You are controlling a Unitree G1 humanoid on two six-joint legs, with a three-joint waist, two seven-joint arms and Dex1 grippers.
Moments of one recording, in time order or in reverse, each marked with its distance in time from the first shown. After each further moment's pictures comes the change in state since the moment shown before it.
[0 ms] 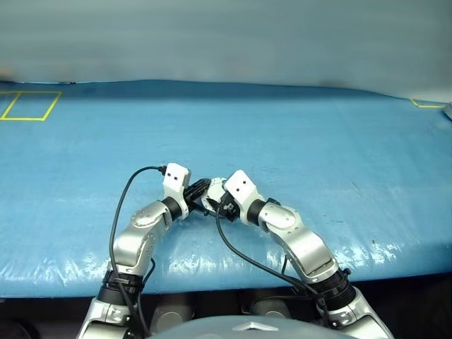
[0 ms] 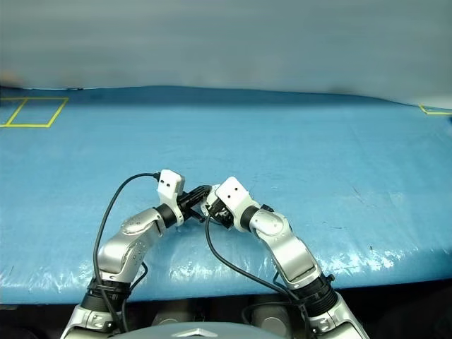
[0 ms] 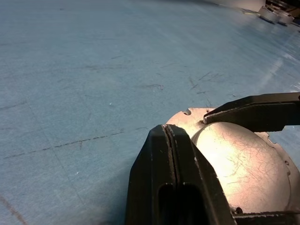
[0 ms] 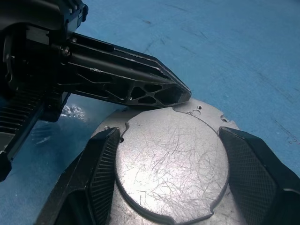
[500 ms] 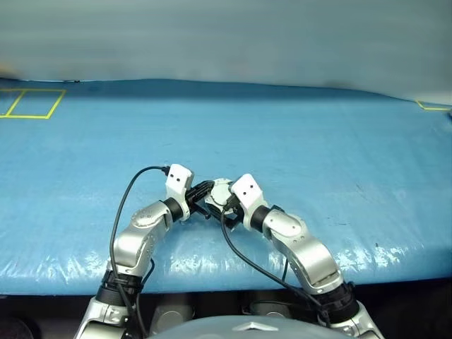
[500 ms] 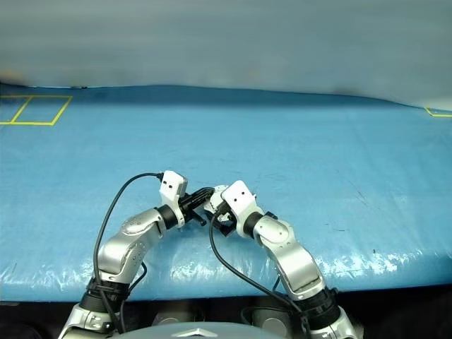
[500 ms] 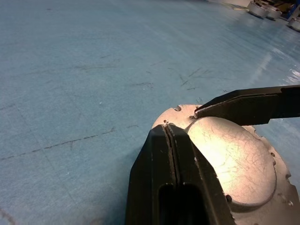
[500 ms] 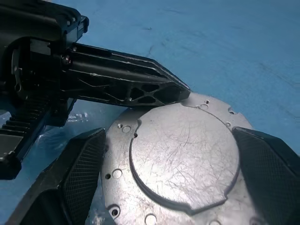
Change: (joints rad) left arm 0.004 0.018 -0.025 -0.013 0.008 -0.008 -0.019; right arm 0.161 0.028 -0.100 -0.125 0.080 0.013 -0.007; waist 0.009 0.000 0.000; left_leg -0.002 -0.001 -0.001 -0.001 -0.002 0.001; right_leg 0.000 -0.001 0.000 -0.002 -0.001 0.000
